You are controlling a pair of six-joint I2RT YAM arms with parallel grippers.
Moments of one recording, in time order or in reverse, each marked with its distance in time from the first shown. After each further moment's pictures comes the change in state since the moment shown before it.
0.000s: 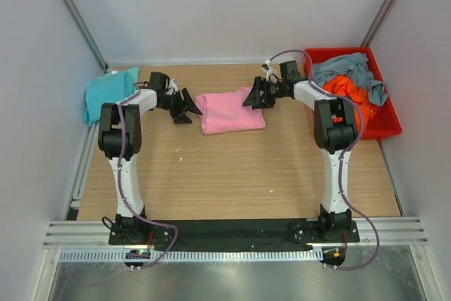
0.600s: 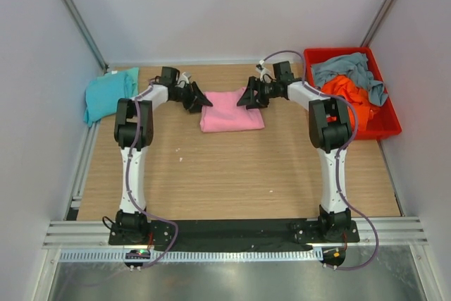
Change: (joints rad) left arm -0.034 0.282 0.306 0.090 0.216 -0.157; right arm 0.042 0.050 0.051 0.045 0.004 0.066
